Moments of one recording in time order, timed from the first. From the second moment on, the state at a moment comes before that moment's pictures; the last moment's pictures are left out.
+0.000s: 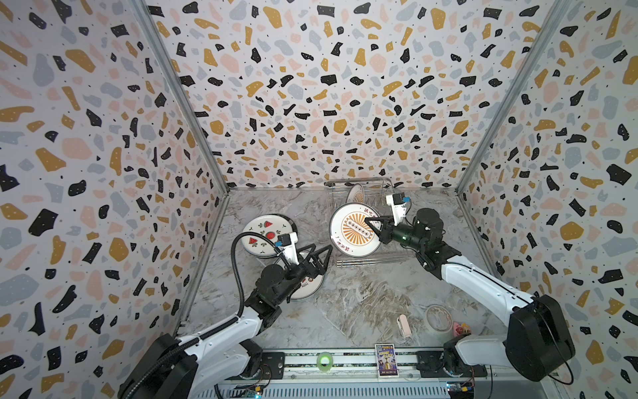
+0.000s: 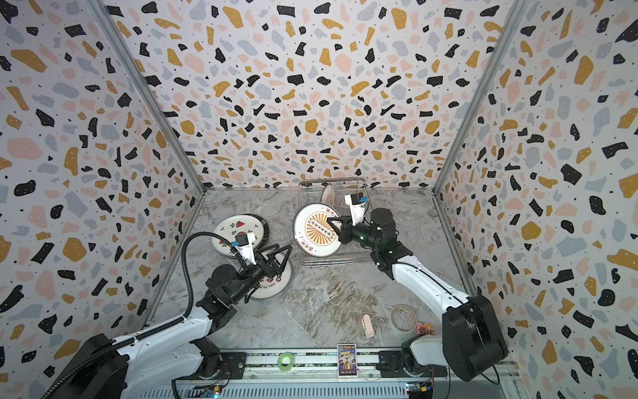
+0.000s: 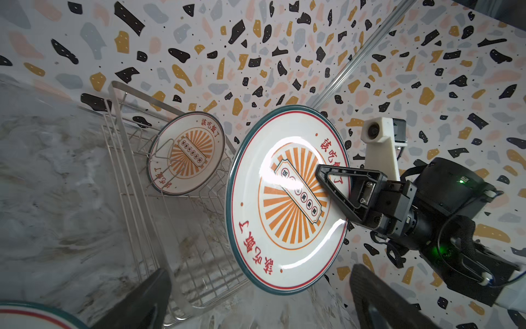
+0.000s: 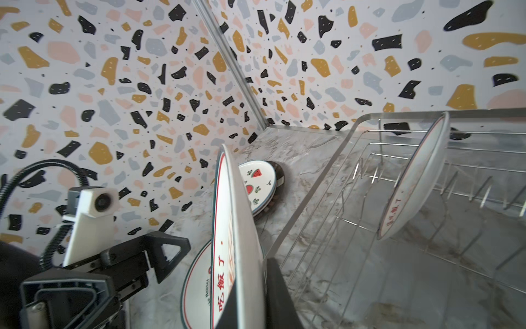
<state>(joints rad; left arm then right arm) -0.60 1.03 0.29 0.80 0.11 -0.72 0.44 1.33 0.86 0.34 -0.58 0.42</state>
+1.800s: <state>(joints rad) -0.64 1.02 0.30 0.80 0.07 -0.88 0.50 1.34 0.84 0.44 -0.68 0.44</state>
